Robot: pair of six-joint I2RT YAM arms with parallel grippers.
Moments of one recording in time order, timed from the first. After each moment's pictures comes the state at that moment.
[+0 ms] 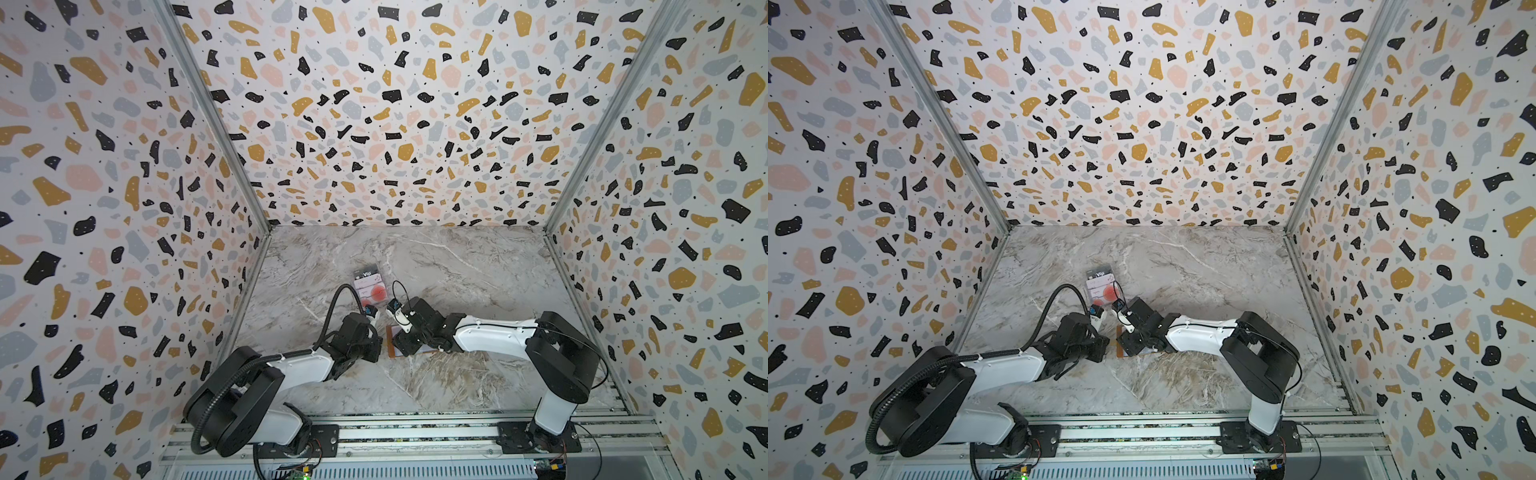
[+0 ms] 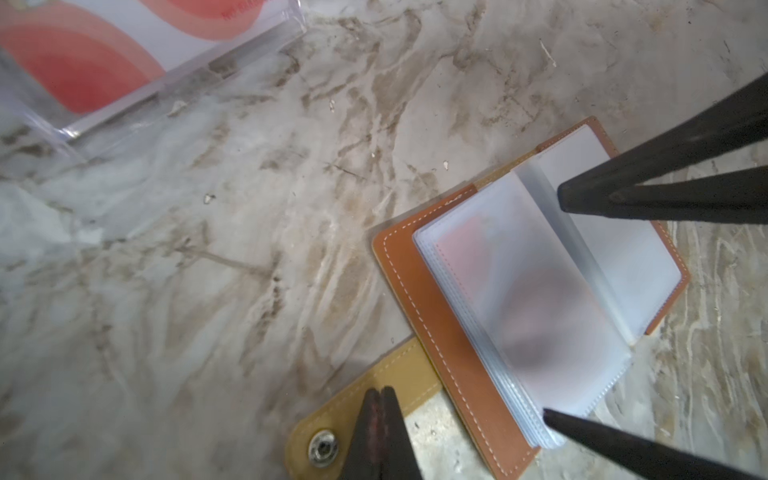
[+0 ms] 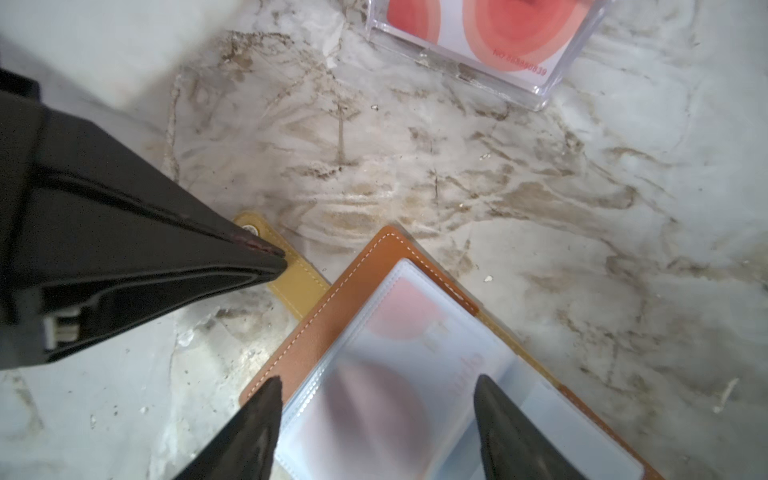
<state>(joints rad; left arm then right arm) -0.60 1.39 0.41 0.16 0.11 -0.30 0.95 1.76 1.02 -0.16 -0.01 0.08</state>
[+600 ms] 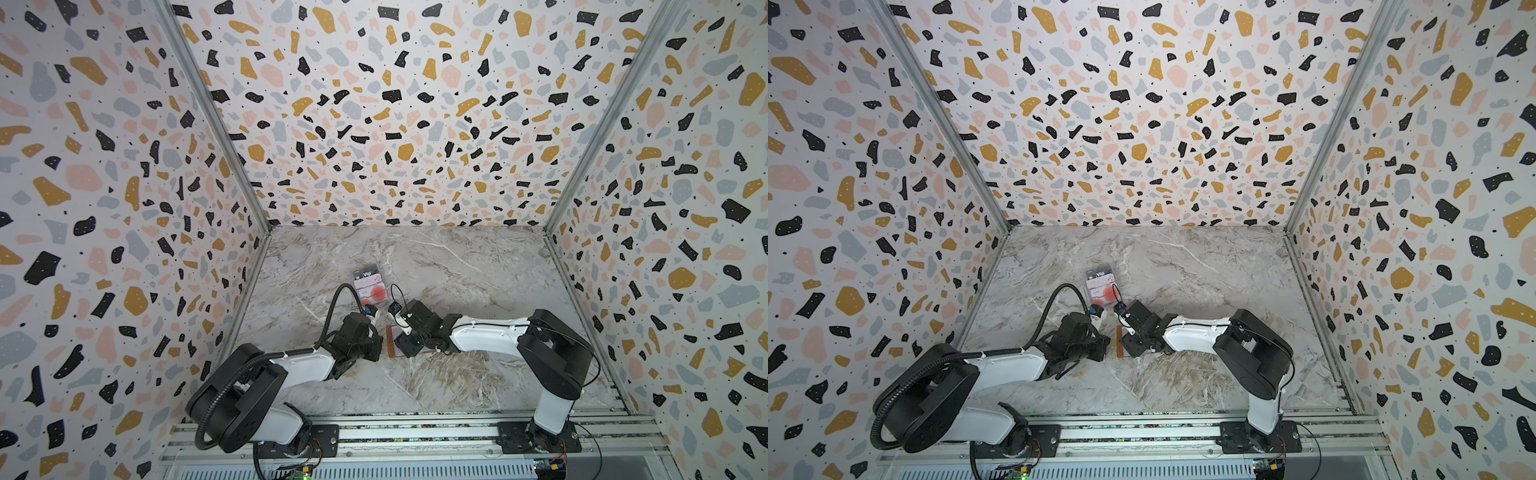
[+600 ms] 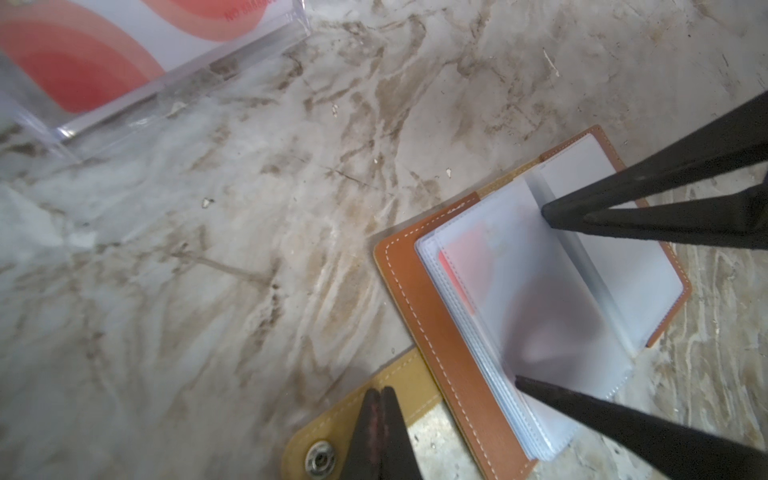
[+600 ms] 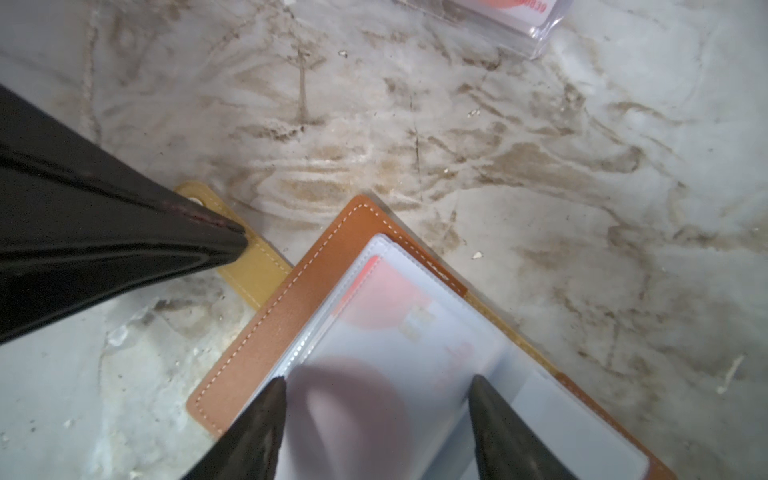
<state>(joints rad) -0.60 1.41 0.41 0.19 0.10 -0.32 0.95 1.81 1.02 -0.19 0.05 0.08</state>
